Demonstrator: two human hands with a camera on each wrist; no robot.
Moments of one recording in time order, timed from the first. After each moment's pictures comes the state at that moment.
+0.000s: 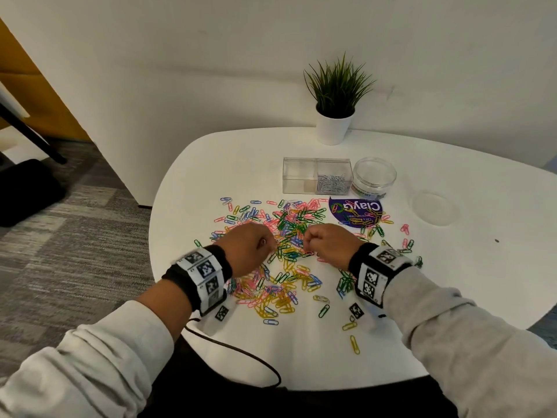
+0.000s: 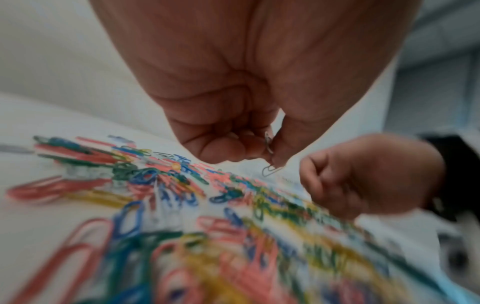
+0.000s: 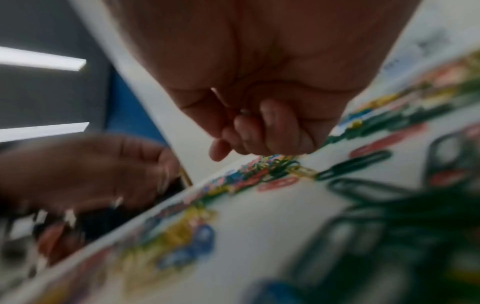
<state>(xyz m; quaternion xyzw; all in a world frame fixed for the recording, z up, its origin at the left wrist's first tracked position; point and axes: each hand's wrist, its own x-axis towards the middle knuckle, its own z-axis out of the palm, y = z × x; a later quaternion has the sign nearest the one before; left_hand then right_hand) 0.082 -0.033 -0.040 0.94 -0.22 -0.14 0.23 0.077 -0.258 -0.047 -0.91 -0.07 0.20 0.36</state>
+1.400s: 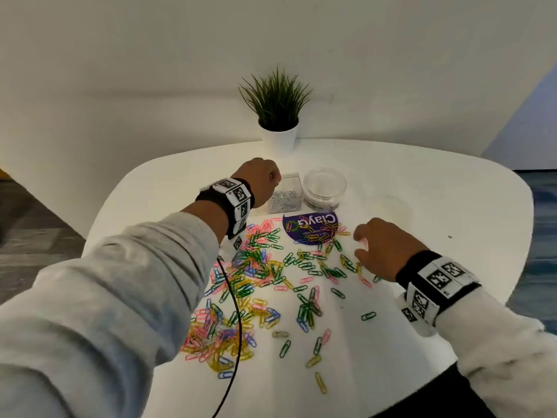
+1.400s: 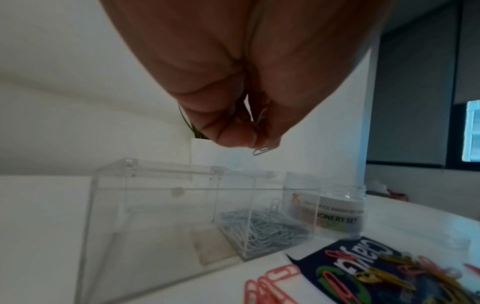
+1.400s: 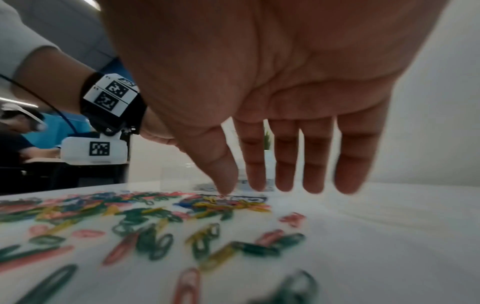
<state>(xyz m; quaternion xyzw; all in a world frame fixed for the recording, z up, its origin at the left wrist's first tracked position) 0.241 -0.179 0.007 0.96 -0.24 -0.04 0.16 0.061 -0.411 -0.025 -0.99 0.07 0.13 0.08</state>
